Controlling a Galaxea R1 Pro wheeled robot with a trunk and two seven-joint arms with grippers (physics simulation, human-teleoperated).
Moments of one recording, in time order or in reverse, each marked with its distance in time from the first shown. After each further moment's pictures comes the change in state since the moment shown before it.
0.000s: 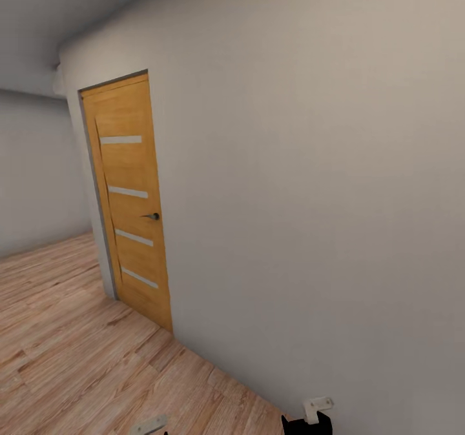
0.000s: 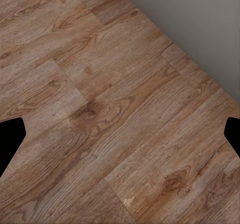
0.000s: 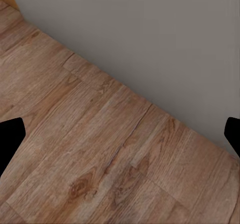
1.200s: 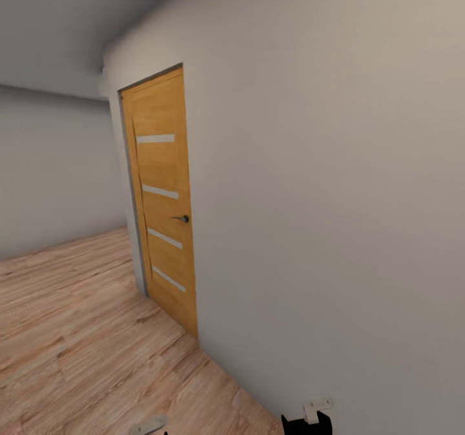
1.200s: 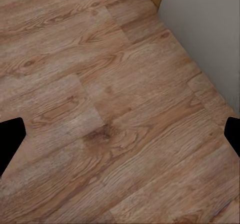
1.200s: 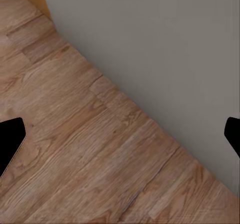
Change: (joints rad) left arm 0.000 0.000 0.000 0.000 0.000 0.002 0.001; right arm 0.000 0.000 0.000 0.000 0.001 -0.002 0.000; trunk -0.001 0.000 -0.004
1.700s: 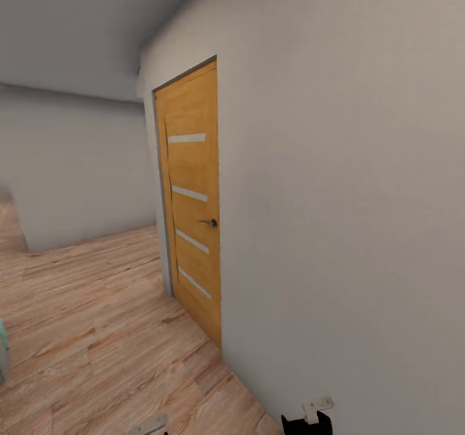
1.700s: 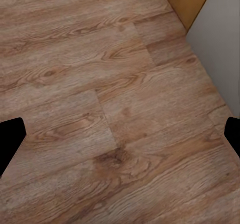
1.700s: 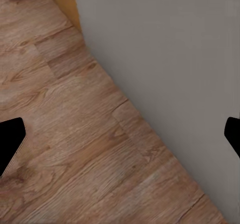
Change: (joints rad) left arm 0.000 0.000 0.000 0.000 0.000 0.000 -0.001; right arm 0.000 0.000 0.000 0.000 0.000 0.000 0.000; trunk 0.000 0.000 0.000
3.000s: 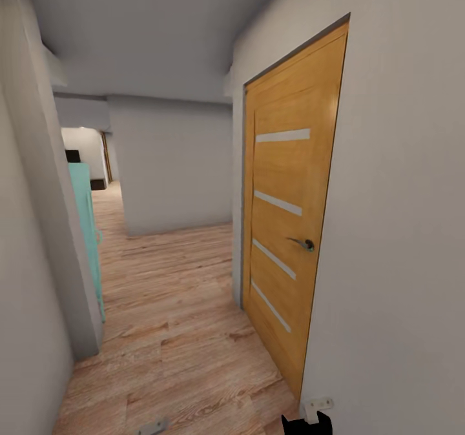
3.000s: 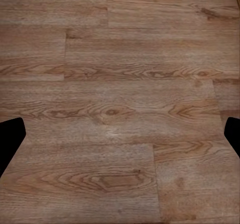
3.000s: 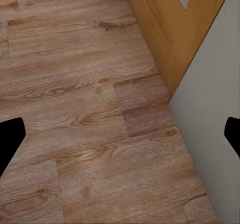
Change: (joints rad) left arm 0.000 0.000 -0.001 0.019 0.000 -0.003 -0.001; right arm 0.000 0.000 -0.001 0.000 0.000 0.000 0.000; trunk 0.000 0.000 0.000
